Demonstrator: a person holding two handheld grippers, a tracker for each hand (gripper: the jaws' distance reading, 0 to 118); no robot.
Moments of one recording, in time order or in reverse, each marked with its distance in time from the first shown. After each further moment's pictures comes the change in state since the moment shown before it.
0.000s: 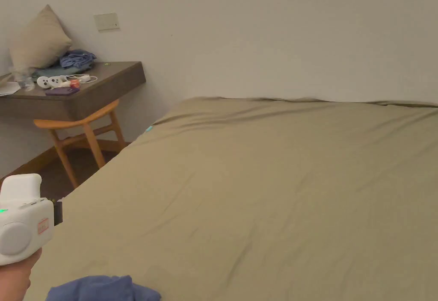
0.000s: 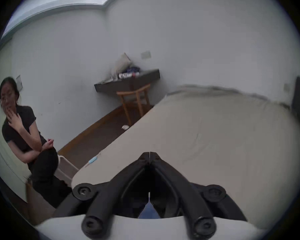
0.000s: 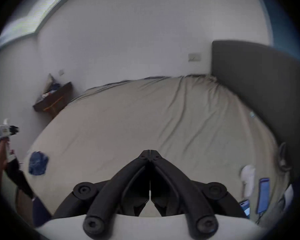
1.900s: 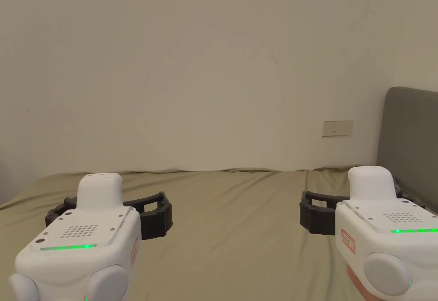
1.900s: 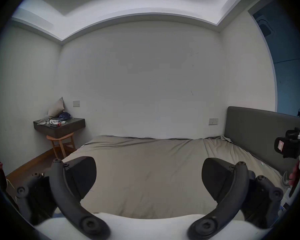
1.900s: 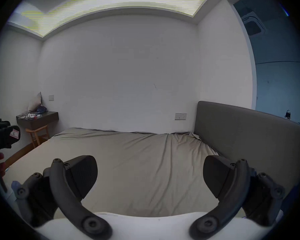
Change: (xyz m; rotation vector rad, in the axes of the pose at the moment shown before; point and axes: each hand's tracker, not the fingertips) left arm 0.296 0.067 0.207 0.393 -0.544 -0.021; right arm -0.078 0.120 0.028 0.415 -0.155 0.098
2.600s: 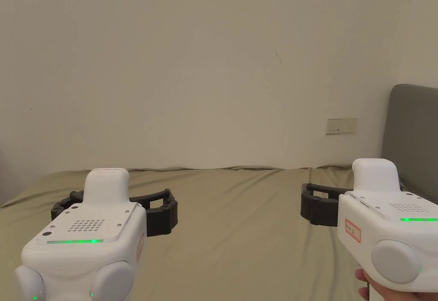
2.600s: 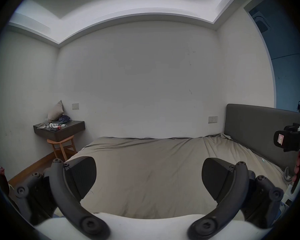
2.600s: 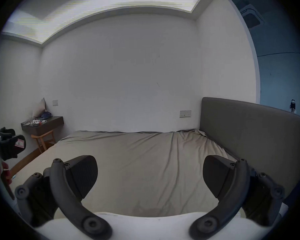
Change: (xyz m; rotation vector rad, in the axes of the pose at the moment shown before) left arm 0.000 0.004 0.002 -0.011 -0.005 -0.035; right arm -0.001 0.008 0.003 -0.016 0.043 -0.065
